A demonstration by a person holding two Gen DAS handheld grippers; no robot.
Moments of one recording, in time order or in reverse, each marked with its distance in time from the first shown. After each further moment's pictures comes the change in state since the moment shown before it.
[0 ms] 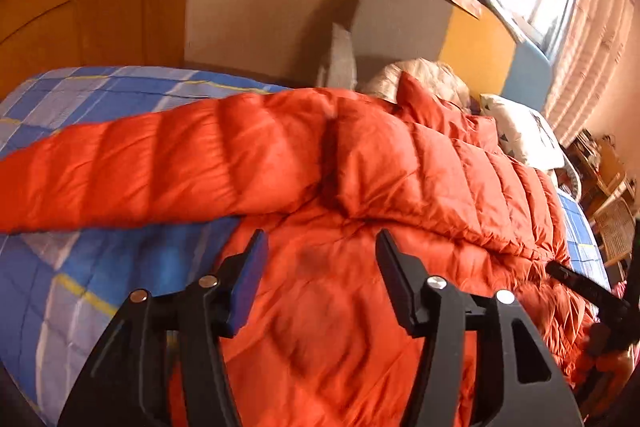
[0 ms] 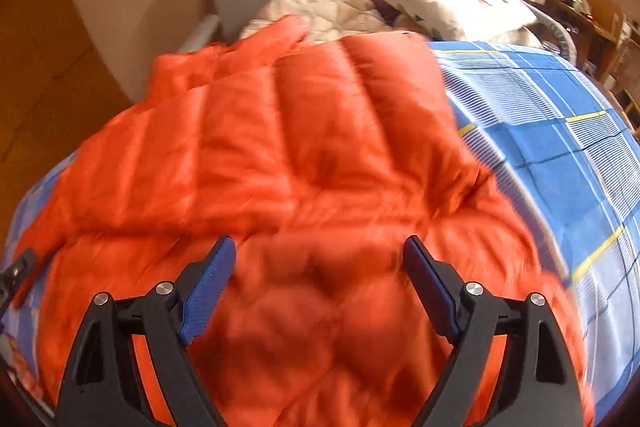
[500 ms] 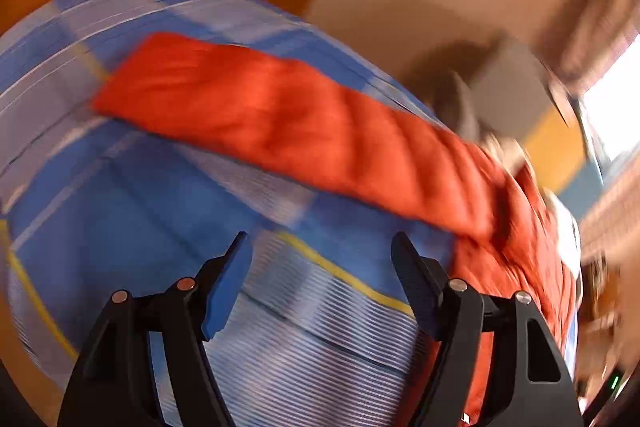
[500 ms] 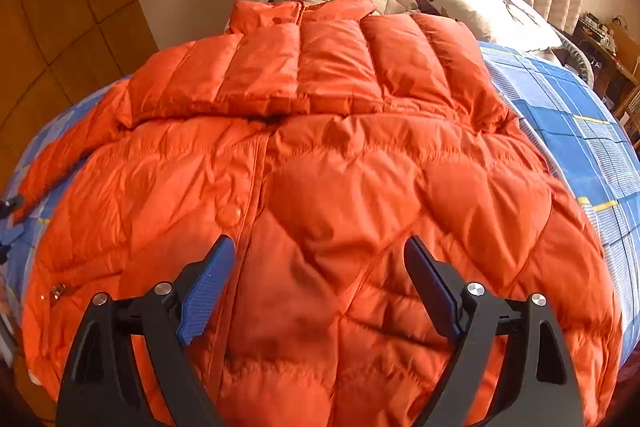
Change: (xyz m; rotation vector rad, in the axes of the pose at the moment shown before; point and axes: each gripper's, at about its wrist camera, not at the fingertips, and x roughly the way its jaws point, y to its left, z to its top) left arm -0.047 0.205 -0.036 -0.461 -0.021 0.116; right arm -0.035 0.051 -0.073 -0.143 0.020 0.011
